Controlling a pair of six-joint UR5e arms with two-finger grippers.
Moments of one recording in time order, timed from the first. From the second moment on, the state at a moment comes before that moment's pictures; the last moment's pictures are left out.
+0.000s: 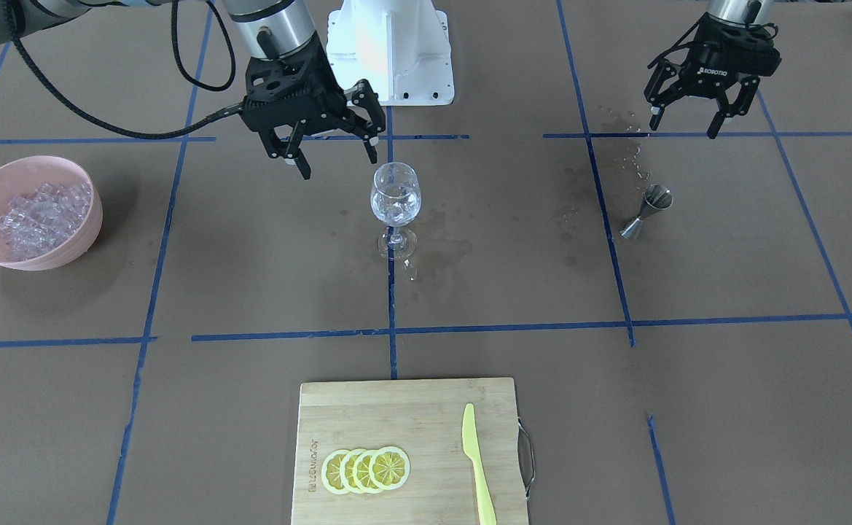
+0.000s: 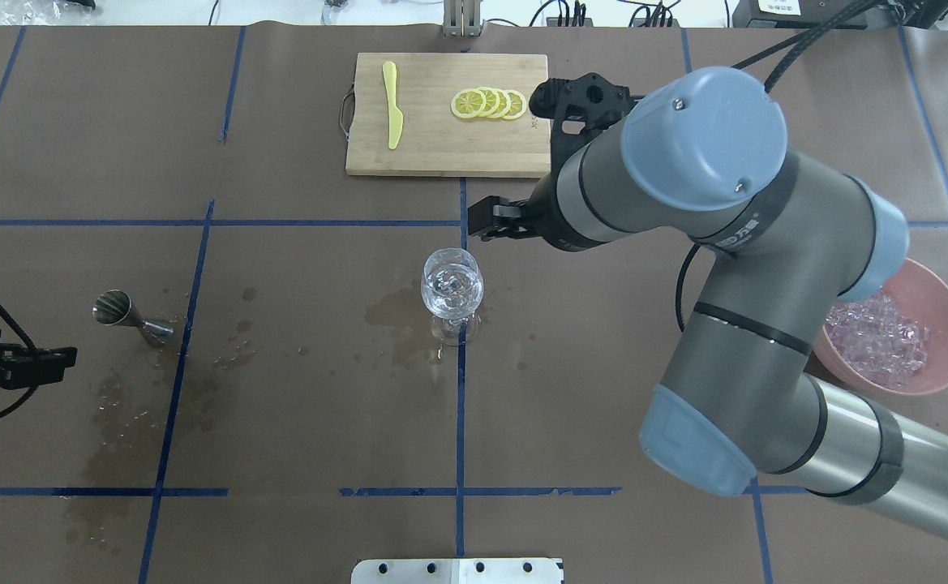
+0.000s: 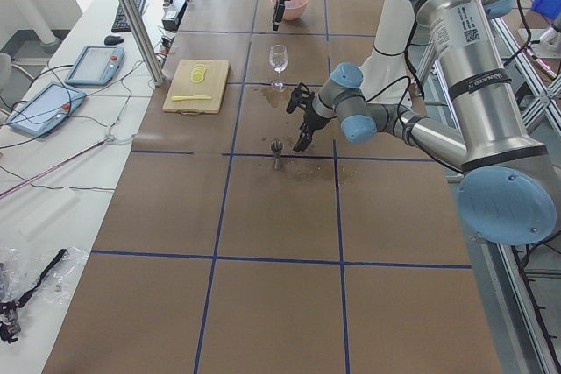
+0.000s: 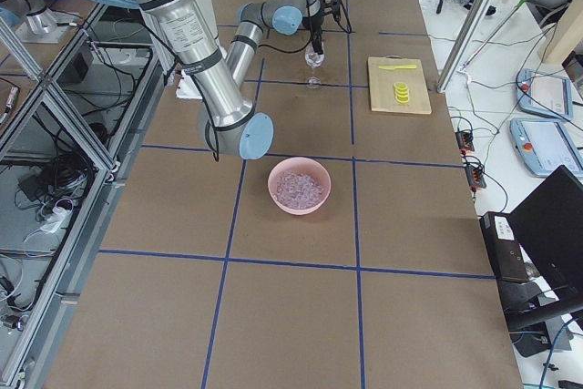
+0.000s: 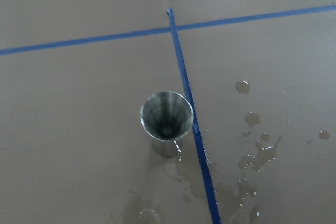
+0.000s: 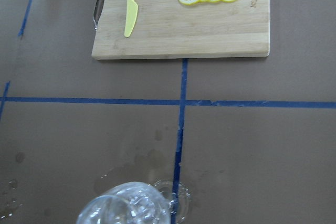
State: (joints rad) left arm -0.62 -1.17 -2.28 -2.19 -1.68 -0.93; right arm 0.62 -0.94 2.00 -1.61 1.81 1.15
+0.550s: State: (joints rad) left arm -0.94 -1.49 -2.25 -1.77 -1.88 -0.62; right arm 0.86 -1.10 2.00 -1.72 1.94 0.70
